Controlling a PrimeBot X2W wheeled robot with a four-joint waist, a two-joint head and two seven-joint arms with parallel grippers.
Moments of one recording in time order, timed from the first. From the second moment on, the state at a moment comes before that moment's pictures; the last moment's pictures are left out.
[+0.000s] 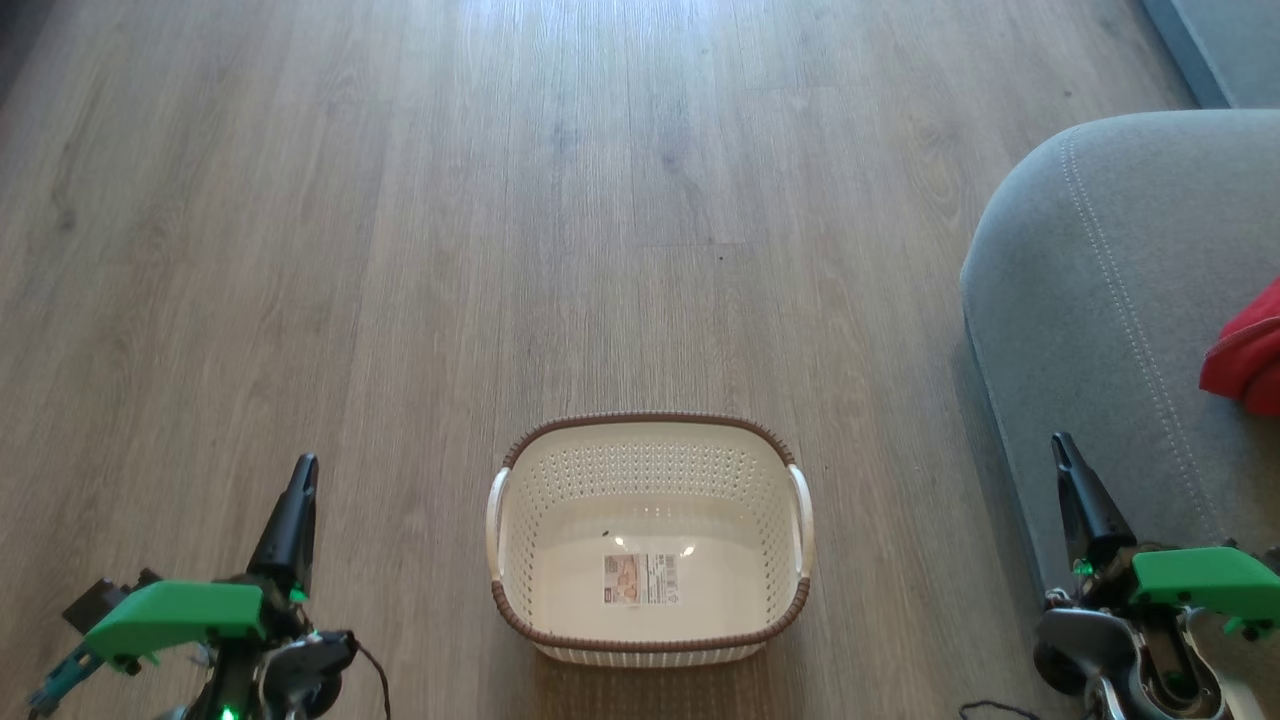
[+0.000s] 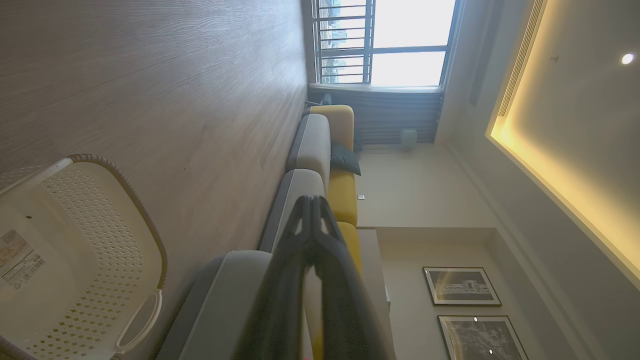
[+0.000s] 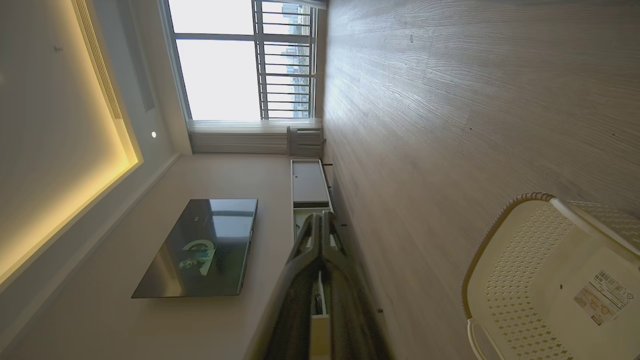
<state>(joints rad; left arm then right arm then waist) -0.06 0.04 0.08 0.28 -1.60 -0.12 0.11 -0.05 -0.05 -0.13 0.28 1.60 0.13 0.11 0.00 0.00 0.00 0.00</state>
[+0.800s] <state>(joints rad) -0.06 0.04 0.08 0.28 -1.60 -0.12 0.11 -0.05 -0.05 -0.13 0.28 1.60 0.13 0.11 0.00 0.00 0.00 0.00</state>
